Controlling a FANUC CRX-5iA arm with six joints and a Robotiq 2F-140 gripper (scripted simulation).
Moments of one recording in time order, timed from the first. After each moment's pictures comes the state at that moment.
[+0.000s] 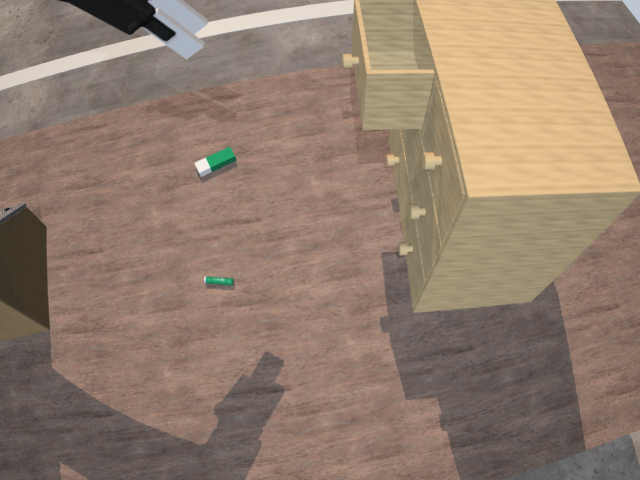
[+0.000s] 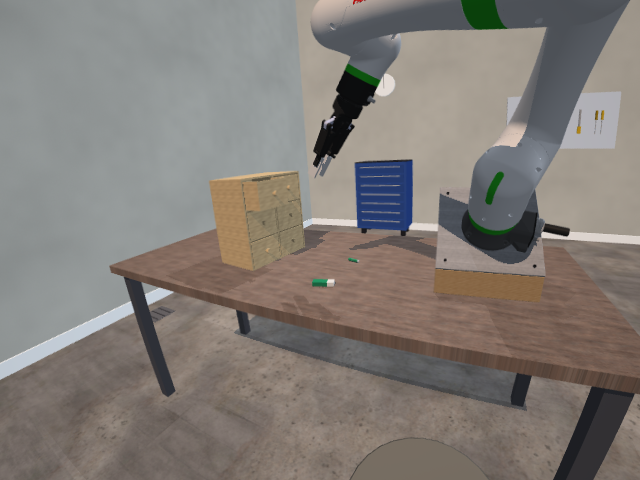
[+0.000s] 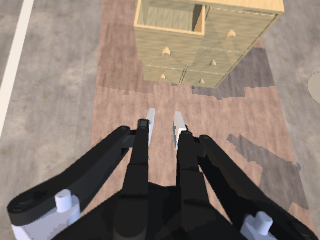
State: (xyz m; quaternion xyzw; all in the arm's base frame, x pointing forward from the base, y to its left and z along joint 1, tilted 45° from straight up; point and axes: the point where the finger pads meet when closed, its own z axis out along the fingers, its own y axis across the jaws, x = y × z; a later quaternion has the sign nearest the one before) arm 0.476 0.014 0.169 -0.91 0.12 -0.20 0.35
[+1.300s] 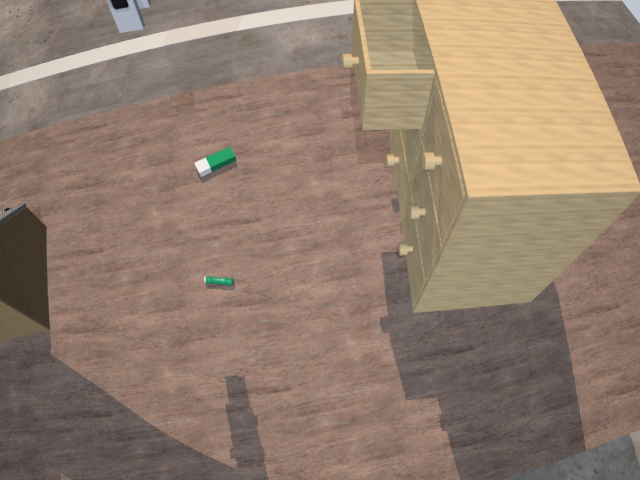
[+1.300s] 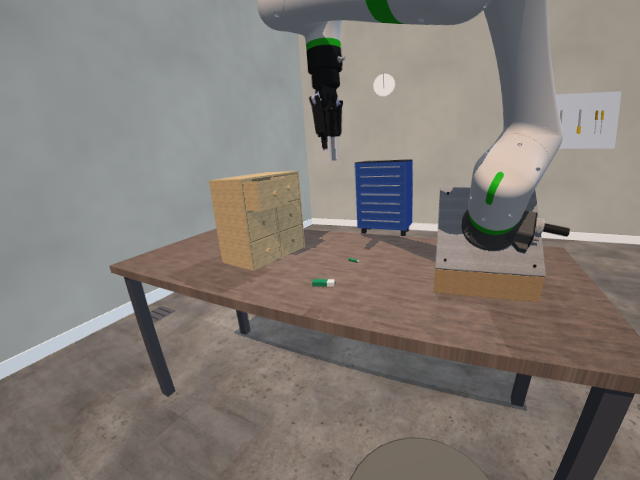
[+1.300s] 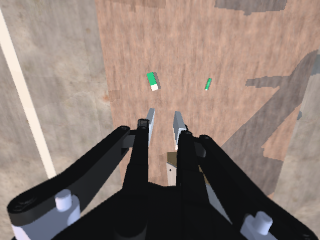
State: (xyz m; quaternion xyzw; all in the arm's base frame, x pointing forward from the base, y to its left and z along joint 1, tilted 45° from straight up) arm 0.440 -0.015 0.211 -0.92 0.00 0.08 0.38
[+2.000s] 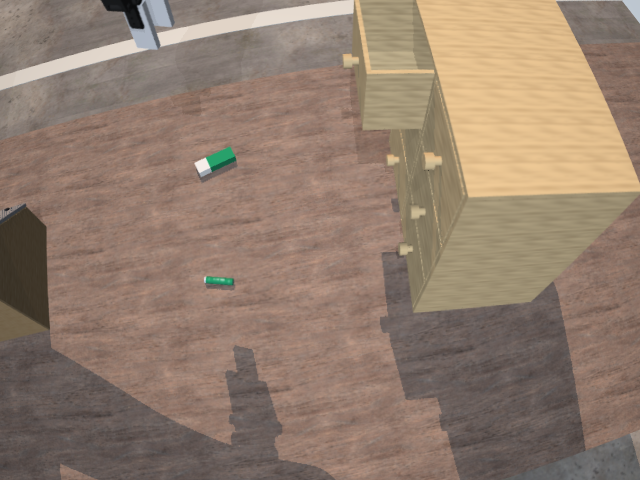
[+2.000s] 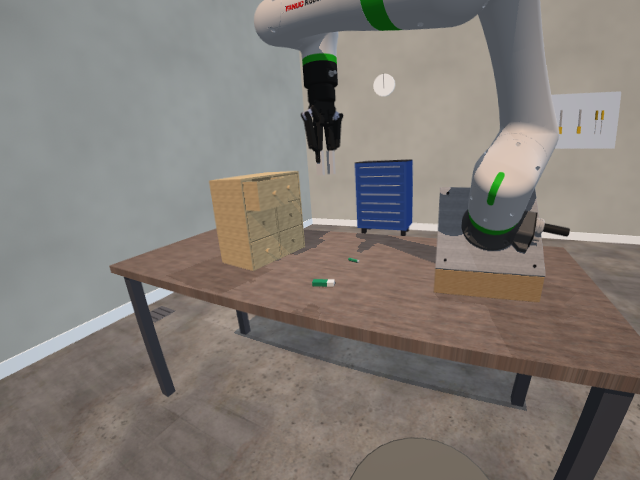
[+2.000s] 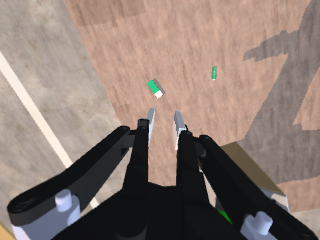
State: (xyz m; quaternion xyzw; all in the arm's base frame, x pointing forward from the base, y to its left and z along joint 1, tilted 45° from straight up) arm 0.447 0.018 0.189 -0.91 0.14 0.14 0.37
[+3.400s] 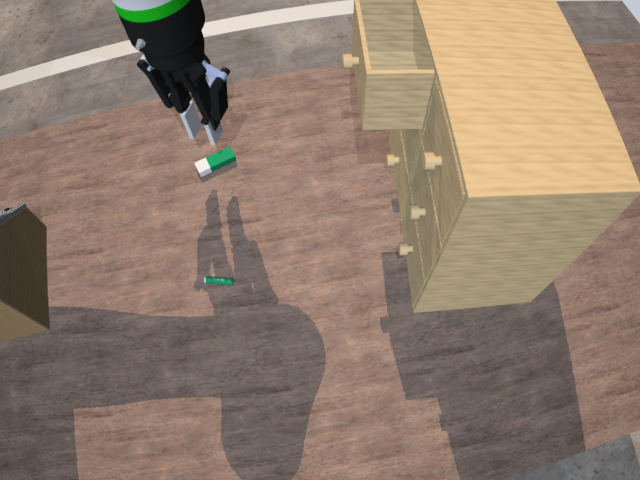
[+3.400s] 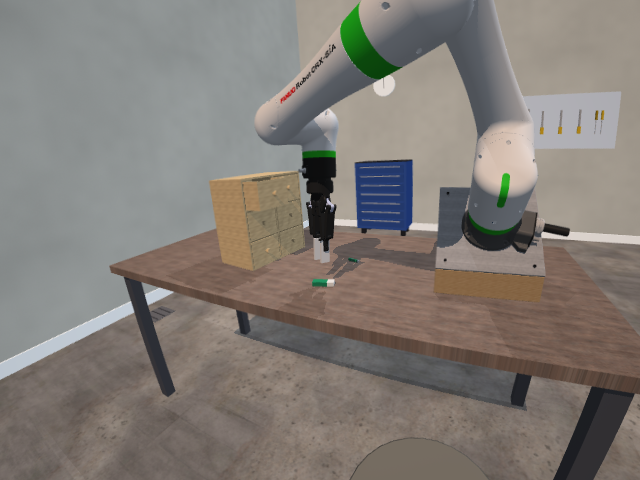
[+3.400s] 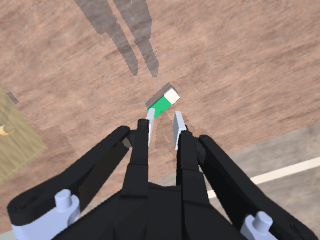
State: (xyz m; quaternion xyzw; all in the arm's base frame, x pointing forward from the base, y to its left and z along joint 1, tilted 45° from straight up) arm 0.420 0.217 0.041 -0.49 0.76 0.39 0.16
